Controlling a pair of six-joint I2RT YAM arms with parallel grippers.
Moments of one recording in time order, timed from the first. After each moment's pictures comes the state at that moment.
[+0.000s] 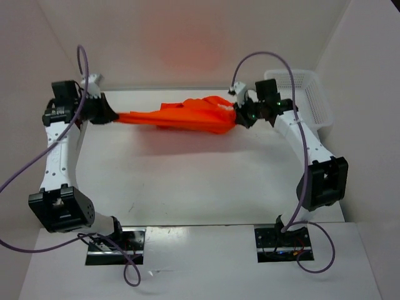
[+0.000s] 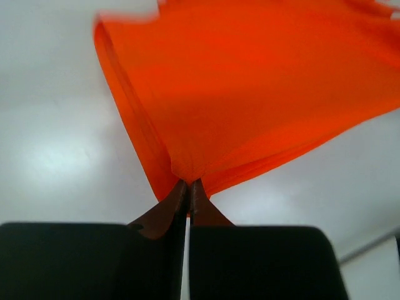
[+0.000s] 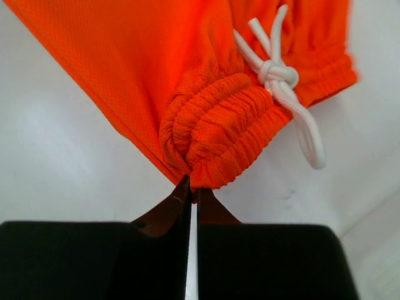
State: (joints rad) left arm 0.26 1.45 1.55 -0.78 0.57 0.07; right arm 0.24 1.62 1.53 -0.66 -0.42 -0.49
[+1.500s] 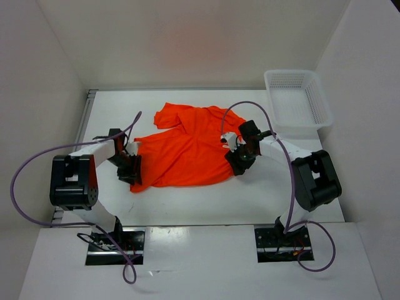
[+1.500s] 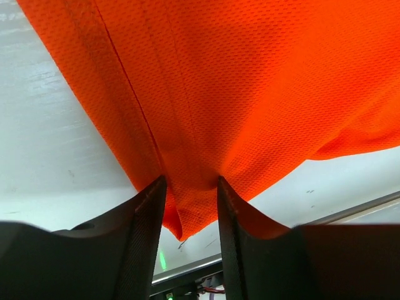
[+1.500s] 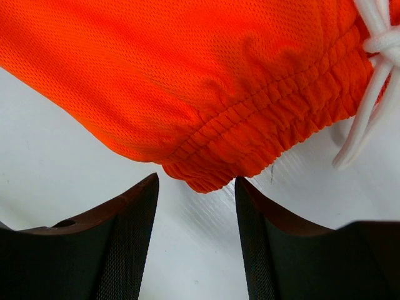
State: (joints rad) left arm 0.06 1.64 0.91 -0.79 0.31 0.07; right arm 0.36 1.63 0.99 -0.62 -0.30 -0.43
